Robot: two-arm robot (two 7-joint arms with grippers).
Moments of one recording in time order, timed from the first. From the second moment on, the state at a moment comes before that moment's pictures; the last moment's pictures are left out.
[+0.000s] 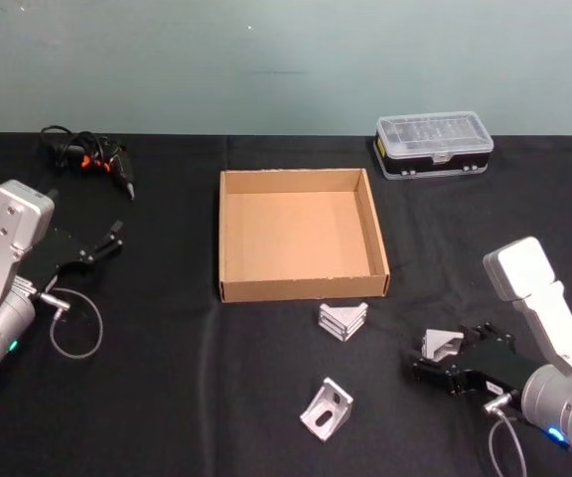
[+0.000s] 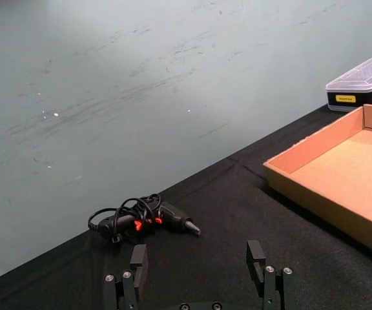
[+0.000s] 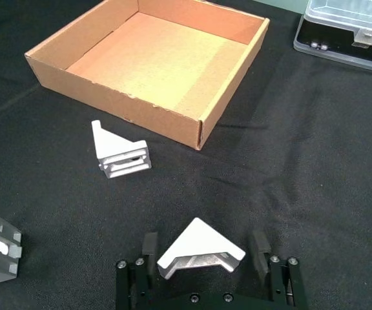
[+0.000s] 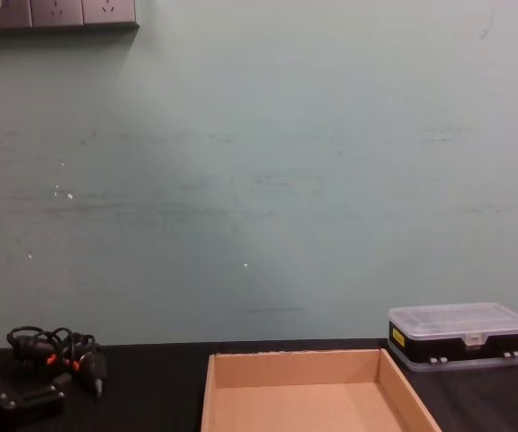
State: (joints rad) left arm -0.20 0.60 0.45 -1.41 -0.25 -0.12 0.03; right arm -0.06 0.63 -0.33 -1.83 0.40 0.51 0.08
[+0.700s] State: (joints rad) left arm -0.20 0.60 0.45 -1.41 -0.25 -0.12 0.03; right arm -0.07 0.63 -0.31 -1.86 0.40 0.49 0.10
